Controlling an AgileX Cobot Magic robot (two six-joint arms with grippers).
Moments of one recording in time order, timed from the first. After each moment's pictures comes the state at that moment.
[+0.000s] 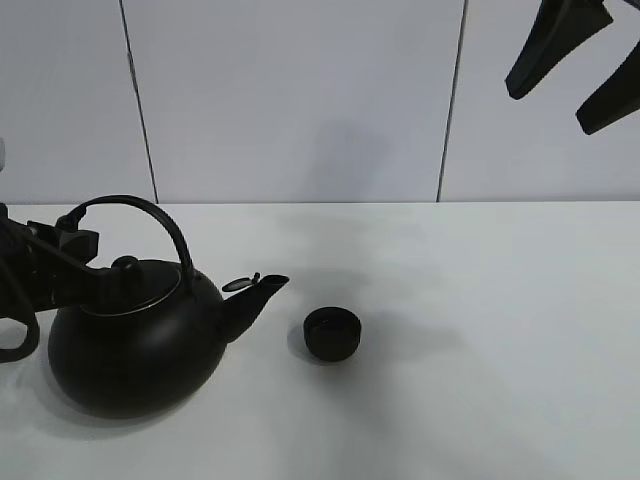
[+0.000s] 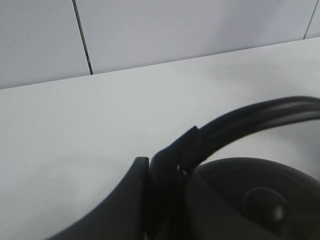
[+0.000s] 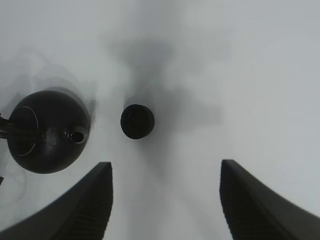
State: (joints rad) left arm -0.53 1.77 -0.30 -0.29 -1.08 0.12; right arm 0.12 1.42 -1.20 0.39 0.97 -0.05
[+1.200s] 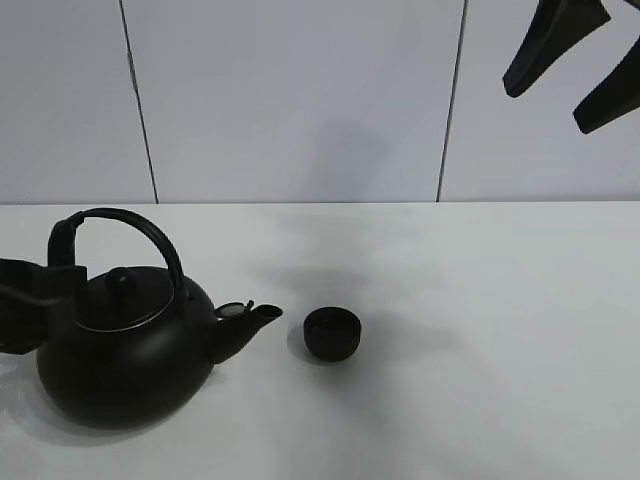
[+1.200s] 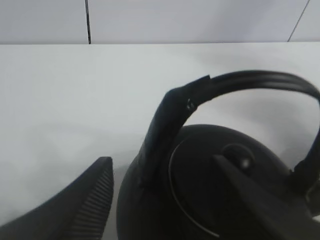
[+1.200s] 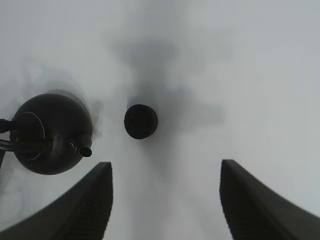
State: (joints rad) left arm -0.61 1.72 -0.14 -0.33 -1.15 -0.05; right arm 0.12 1.42 -1.20 0.41 0.97 -0.05
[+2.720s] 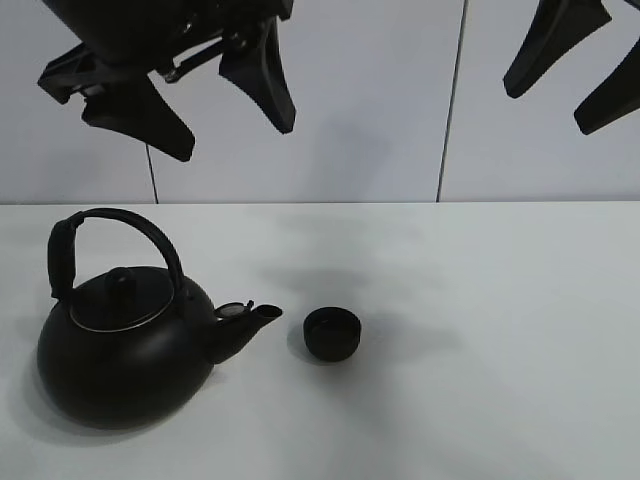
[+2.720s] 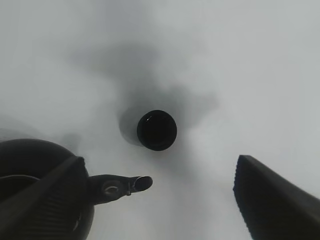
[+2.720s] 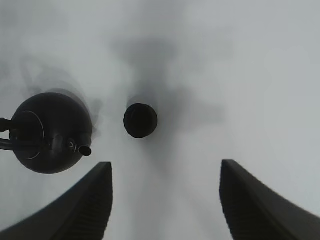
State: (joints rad) left arm -0.61 1.59 -1.22 -0.25 0.65 -0.19; right arm 0.12 1.42 -1.20 0.41 0.97 -0.05
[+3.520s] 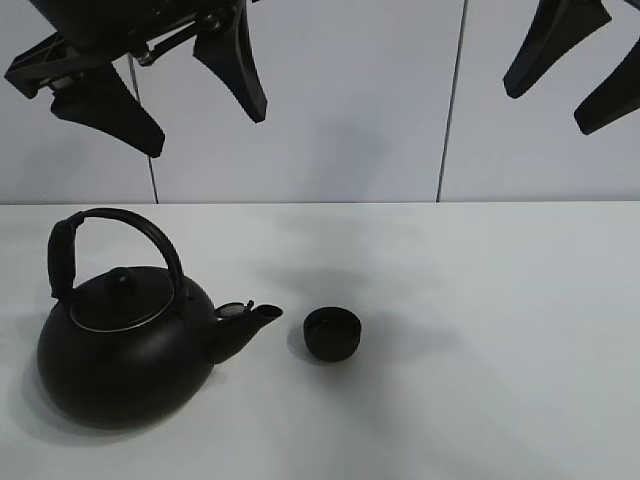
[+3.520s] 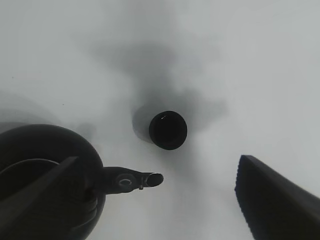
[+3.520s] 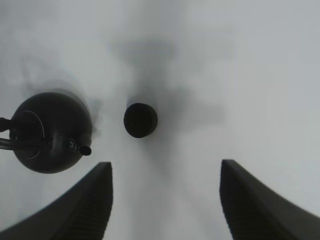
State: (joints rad) left arm -0.55 1.59 -1.26 -0.24 0.73 -0.26; right arm 0.12 1.42 -1.20 0.41 0.97 -0.05
